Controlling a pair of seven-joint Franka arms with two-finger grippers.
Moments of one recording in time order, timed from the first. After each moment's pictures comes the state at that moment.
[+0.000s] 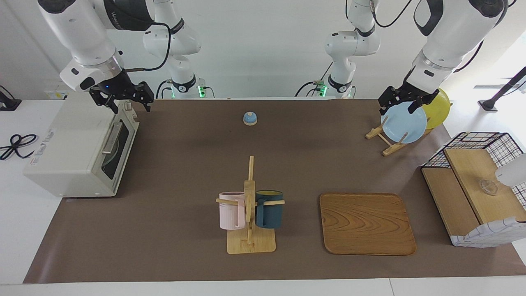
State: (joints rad) left arm -0.04 -0.02 -0.08 -1.61 -0.04 1.52 -0.12; right arm 0.02 -0.04 -0.02 -1.65 -0.02 1.51 -0.07
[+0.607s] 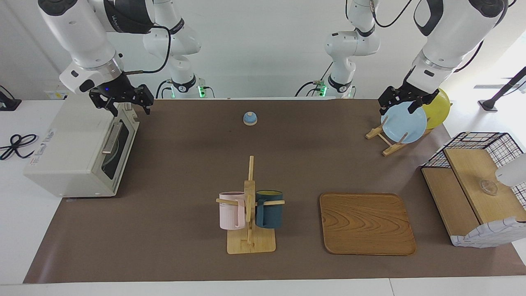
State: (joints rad) left arm -0.04 -0.02 -0.08 -1.61 -0.04 1.52 -0.12; right arm 0.02 -0.03 -0.02 -1.67 -0.02 1.57 -0.07
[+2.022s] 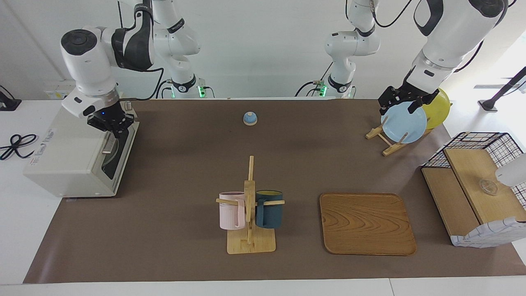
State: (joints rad) left arm -0.04 -0.02 -0.08 -1.61 -0.04 1.52 -0.12; right arm -0.11 -0.09 -0.03 -2.02 -0.22 1.91 -0.24
